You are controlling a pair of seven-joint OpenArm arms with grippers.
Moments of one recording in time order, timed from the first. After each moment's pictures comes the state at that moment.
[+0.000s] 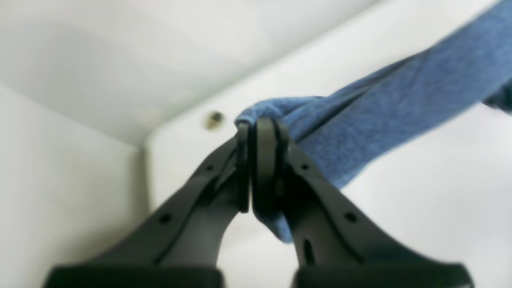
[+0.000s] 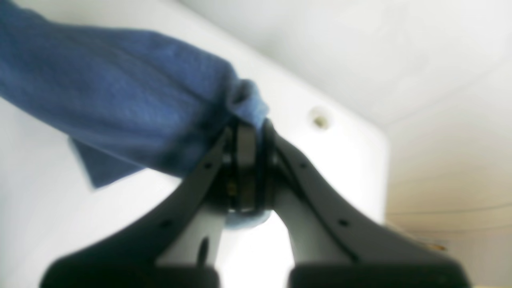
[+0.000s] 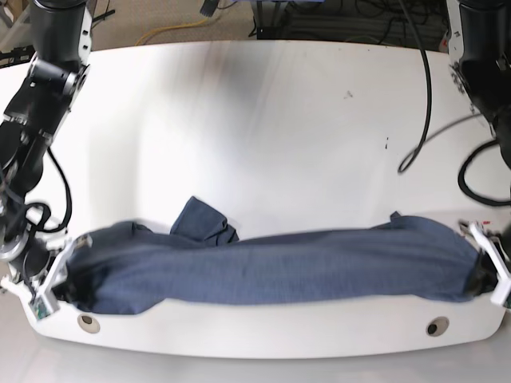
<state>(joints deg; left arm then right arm) -26.6 -29.1 -22.5 113.5 -44.4 -35.9 83.5 27.3 28.3 18.7 99.8 33.2 41.1 -71.2</state>
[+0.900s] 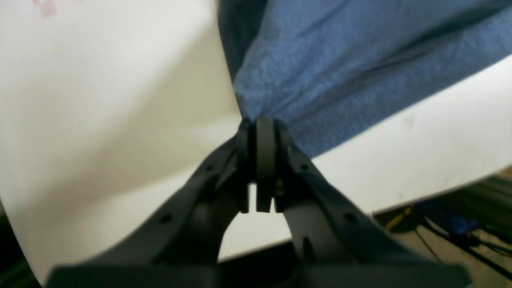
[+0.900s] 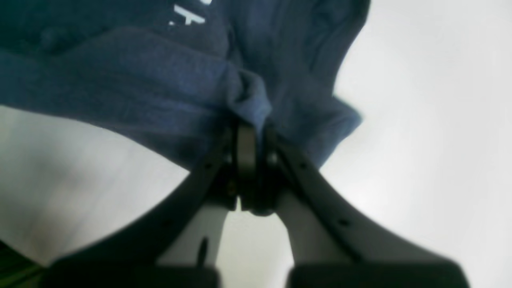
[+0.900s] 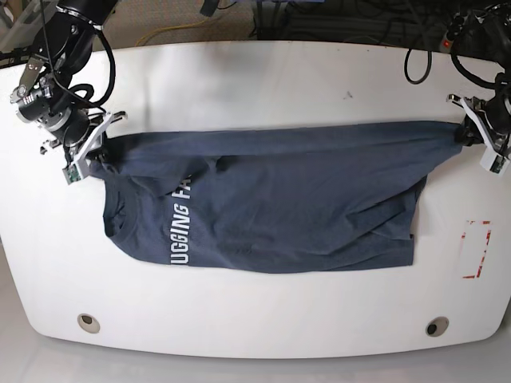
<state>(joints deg) 14.9 -28.3 -38.6 114.5 -50.8 -35.9 83.6 -8.9 14.0 33.9 109.0 33.8 41.1 -71.0</state>
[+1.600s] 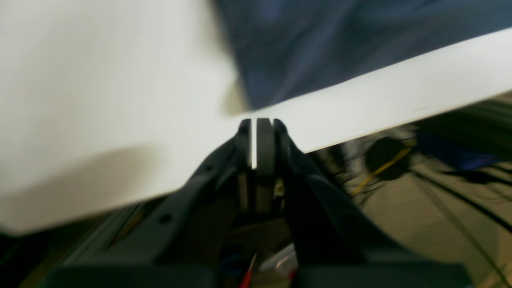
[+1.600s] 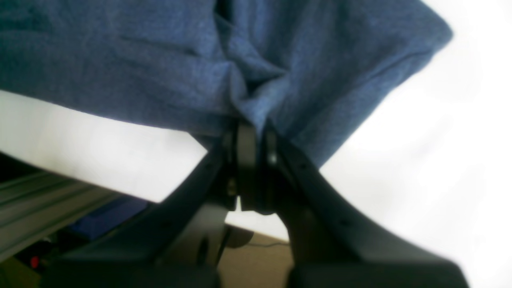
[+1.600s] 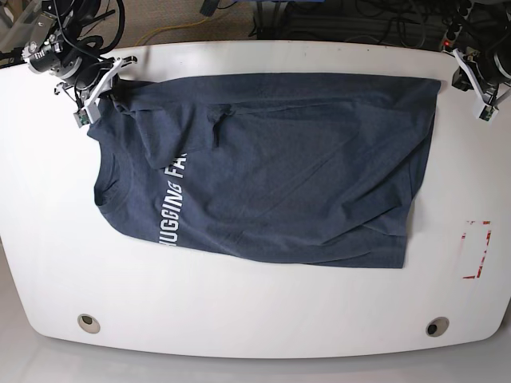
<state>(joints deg) 33.1 -28.3 -38.3 112.9 -42.6 -35.9 73.1 -24.2 11.8 35.8 108.5 36.4 41.1 -70.7</state>
